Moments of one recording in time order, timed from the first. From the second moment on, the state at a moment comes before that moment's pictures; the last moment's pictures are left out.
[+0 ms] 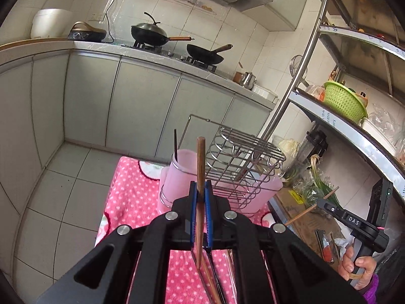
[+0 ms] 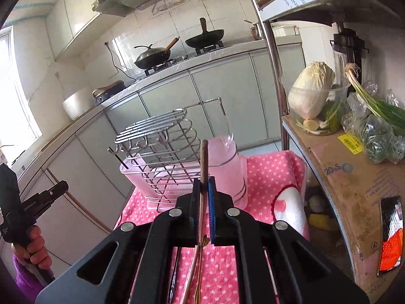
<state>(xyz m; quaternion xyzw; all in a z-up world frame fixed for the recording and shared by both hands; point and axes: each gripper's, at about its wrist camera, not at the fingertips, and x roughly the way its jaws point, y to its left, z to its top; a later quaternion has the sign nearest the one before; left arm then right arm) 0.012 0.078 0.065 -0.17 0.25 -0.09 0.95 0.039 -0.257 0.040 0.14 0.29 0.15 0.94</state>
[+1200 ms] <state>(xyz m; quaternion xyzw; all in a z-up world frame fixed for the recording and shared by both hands) 0.167 0.093 0.125 -0.14 0.25 -0.04 0.96 0.168 -0.260 0.127 0.11 0.26 0.14 0.95</state>
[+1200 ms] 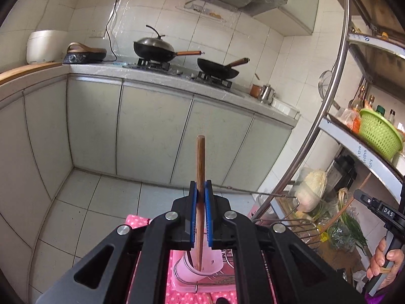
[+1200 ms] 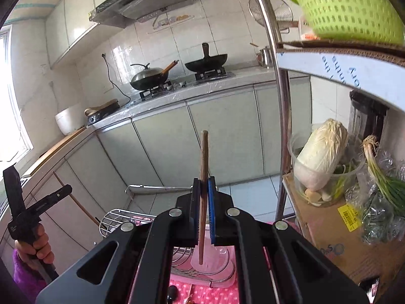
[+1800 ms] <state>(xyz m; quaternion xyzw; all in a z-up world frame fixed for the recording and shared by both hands) 0.237 0.057 0.065 -0.10 0.35 -0.05 0.93 0.220 -0.231 0.067 0.09 0.34 0.13 0.93</state>
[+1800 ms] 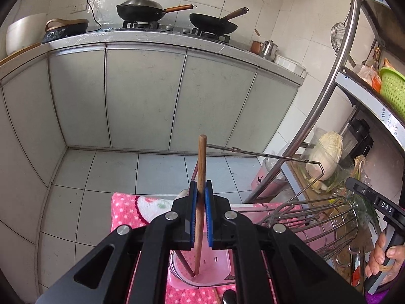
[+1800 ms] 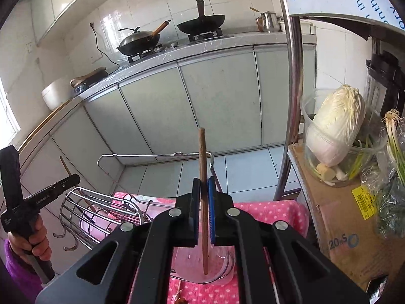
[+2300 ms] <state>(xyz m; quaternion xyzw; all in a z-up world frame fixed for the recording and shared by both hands) 0.233 0.056 0.066 -0.13 0.36 -0.05 0.92 0.219 -0.234 0.065 0.10 0.36 0.15 0.92</state>
